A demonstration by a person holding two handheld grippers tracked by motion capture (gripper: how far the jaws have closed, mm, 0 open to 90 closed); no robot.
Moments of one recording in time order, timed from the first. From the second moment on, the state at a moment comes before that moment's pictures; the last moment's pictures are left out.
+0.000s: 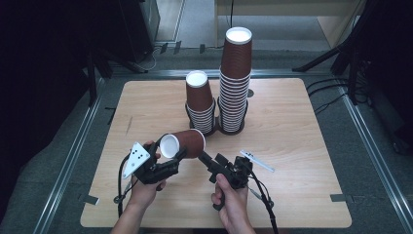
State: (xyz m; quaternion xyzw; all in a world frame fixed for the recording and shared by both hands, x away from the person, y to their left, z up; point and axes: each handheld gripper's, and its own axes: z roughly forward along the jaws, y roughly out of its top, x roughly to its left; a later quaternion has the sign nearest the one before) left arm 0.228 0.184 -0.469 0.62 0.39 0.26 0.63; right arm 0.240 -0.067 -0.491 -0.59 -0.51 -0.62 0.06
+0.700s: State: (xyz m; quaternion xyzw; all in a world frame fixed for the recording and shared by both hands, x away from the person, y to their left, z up) left arm 0.233 0.163 -0.463 0.61 0.37 0.27 0.64; right arm 0.246 -0.074 -0.489 -0.67 -0.35 -0.61 0.25
